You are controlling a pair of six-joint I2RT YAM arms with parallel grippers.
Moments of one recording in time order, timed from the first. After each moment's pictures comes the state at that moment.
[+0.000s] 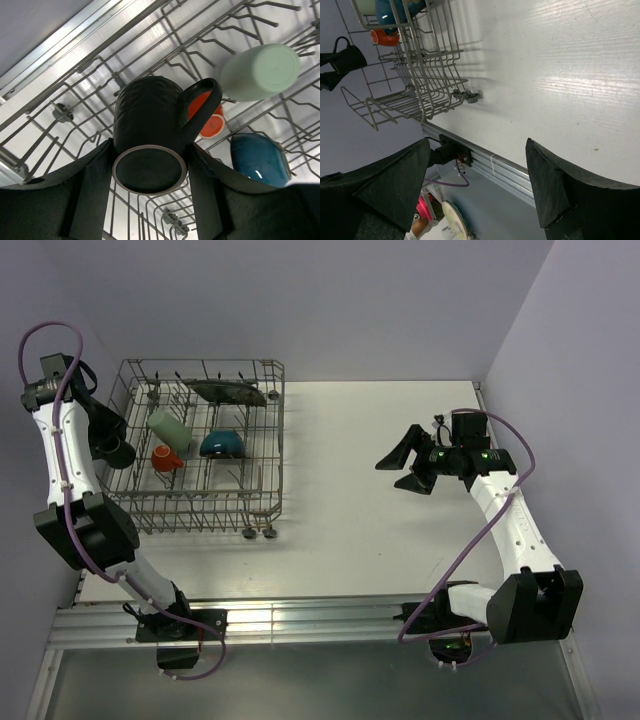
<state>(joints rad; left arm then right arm) 0.38 1.72 1.88 -1.22 -0.16 -0.60 0.02 1.19 1.06 -0.76 -0.65 0.66</state>
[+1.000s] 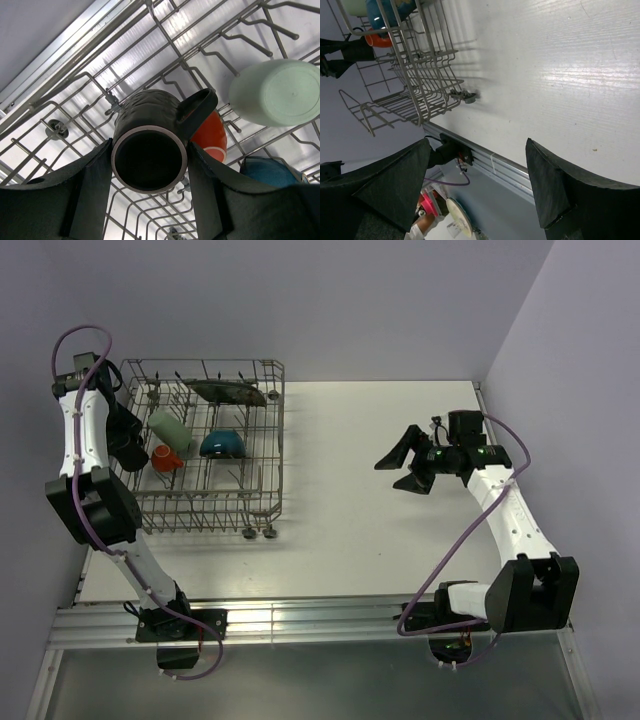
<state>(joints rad) 0.30 1.89 1.92 -1.21 -0.26 -0.61 0.02 1.24 1.06 -0.75 -0.66 0.66</state>
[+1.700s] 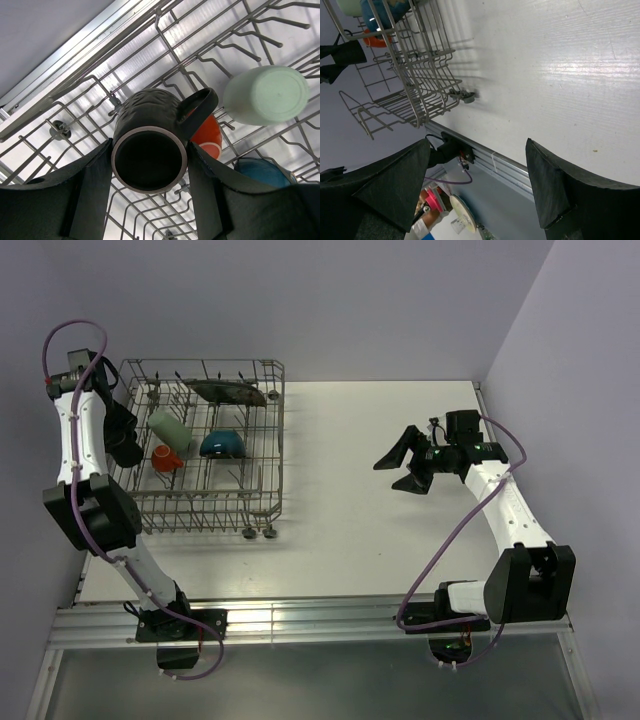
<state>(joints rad) 0.30 1.85 1.92 -1.19 -0.29 -0.62 0.01 1.29 1.06 -0.74 -0.67 0.66</state>
